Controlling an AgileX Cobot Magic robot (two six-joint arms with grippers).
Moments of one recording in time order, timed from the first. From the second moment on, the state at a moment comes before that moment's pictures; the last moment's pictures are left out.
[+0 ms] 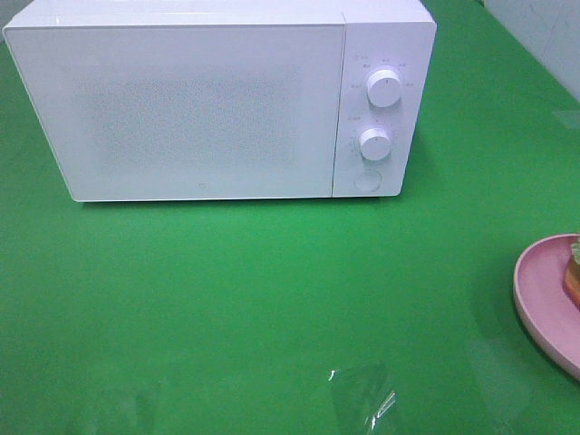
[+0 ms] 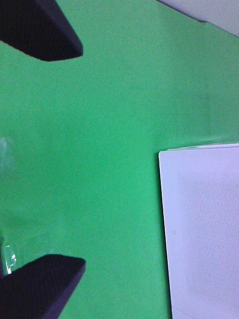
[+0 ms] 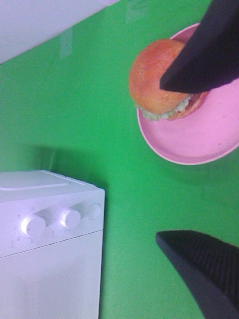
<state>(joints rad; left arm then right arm) 0.05 -0.01 -0.52 -0.16 1.07 0.15 0.11 0.00 -0.52 -0.02 0.90 0.05</state>
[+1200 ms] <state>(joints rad) 0.05 -0.01 -0.52 -0.16 1.07 0.15 0.11 0.19 -0.23 -0.02 0.19 0.05</state>
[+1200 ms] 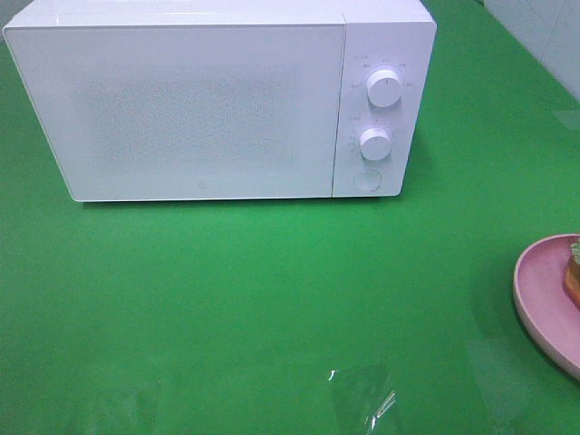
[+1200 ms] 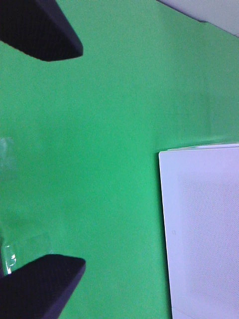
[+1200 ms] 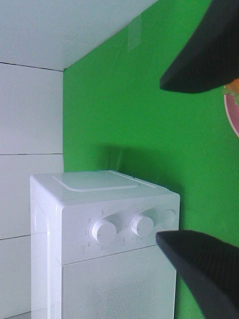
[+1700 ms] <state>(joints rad) 0.05 -0.01 -0.52 -0.16 1.07 0.15 0.11 0.66 -0.23 -0.02 -0.27 0.05</state>
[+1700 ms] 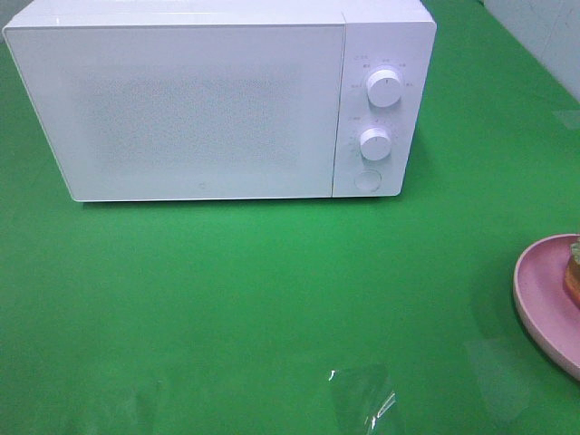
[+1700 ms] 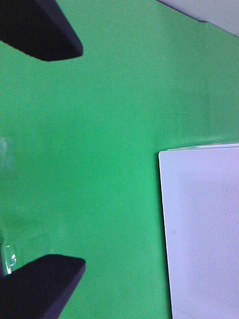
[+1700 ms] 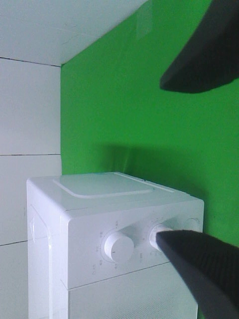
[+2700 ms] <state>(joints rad) 0.05 -0.01 -0.52 -0.16 1.07 0.15 0.34 1.35 -0.23 0.44 -1.02 -0.27</state>
